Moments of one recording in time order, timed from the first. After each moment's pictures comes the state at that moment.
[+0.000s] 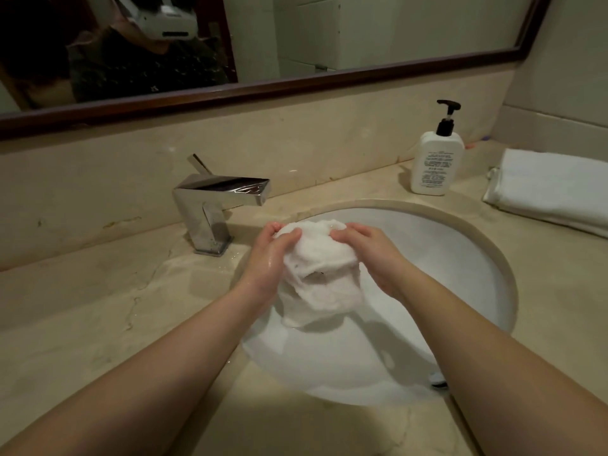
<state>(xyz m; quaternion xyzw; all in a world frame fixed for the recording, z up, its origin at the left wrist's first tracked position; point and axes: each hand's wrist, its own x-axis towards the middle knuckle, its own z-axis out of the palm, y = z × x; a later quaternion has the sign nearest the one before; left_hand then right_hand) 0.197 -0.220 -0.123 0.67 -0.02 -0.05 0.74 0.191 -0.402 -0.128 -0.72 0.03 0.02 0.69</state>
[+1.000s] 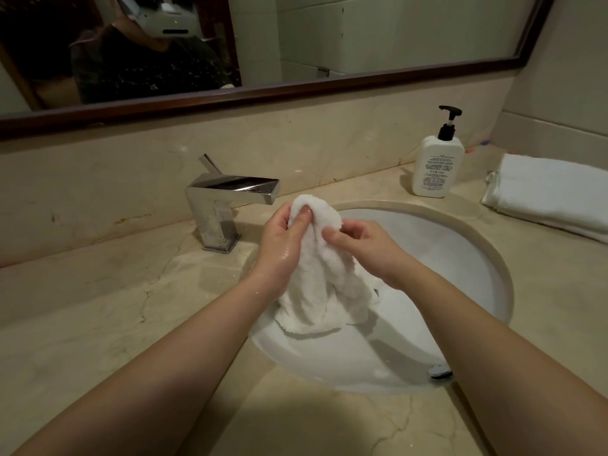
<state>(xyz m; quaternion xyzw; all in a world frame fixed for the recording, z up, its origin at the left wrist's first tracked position) 0.199 -0.228 -0.108 0.68 -0.10 0.02 0.73 0.176 -0.391 -0.108 -0.79 -0.06 0.03 0.61</state>
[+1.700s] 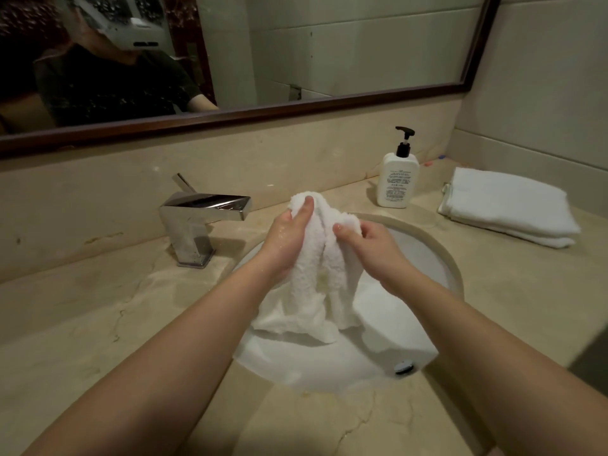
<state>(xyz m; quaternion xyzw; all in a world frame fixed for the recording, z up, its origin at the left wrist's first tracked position) 0.222 -0.274 -0.087 0.68 -0.10 -0.10 0.72 0.146 -0.422 -0.080 -0.80 0.03 -0.07 0.60</state>
